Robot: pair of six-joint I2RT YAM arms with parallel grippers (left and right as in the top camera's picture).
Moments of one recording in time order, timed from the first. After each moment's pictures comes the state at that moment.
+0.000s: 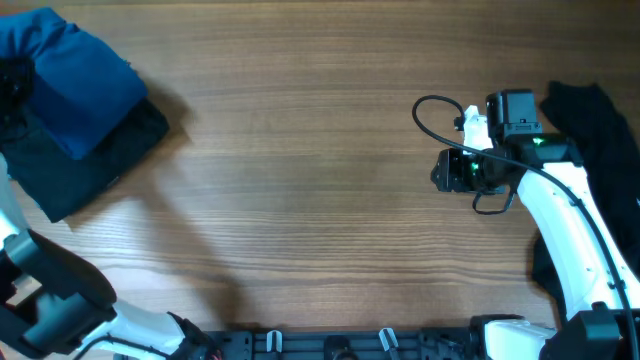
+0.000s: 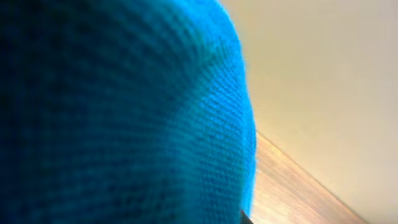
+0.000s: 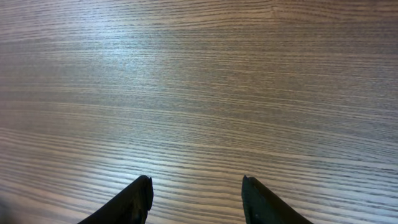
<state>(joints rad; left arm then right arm) 0.68 1.79 1.53 -0.38 0.59 -0.31 0.04 1.42 1.07 -0.96 -0.24 0.09</state>
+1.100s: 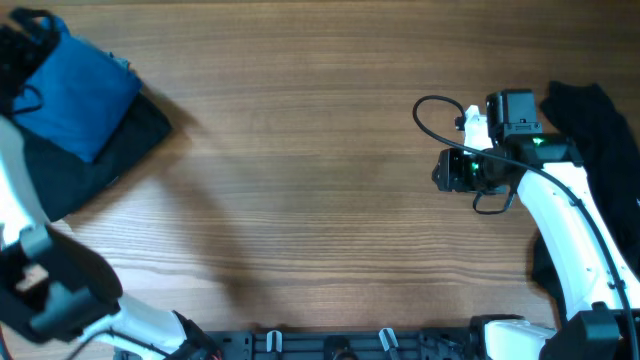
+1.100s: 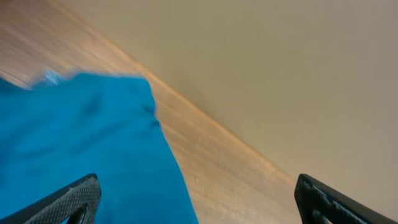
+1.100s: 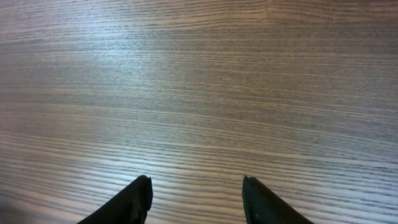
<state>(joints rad) 0.54 1.83 1.64 -0.38 0.47 -0.38 0.04 1.42 1.07 -0.96 -0.22 0.09</state>
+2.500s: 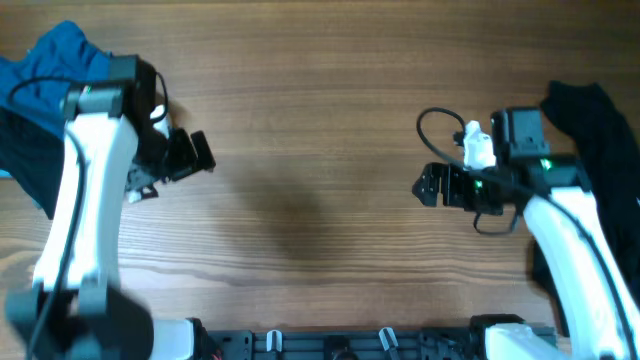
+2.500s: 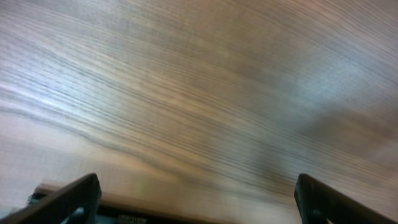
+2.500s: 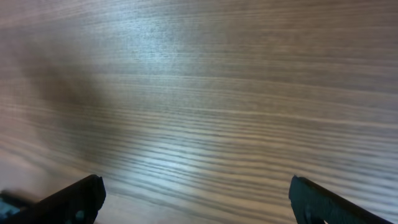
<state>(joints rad) 0.06 1.55 1.40 -1.38 0.08 -0.34 0.04 1.24 0.96 -0.99 -0.34 0.15</state>
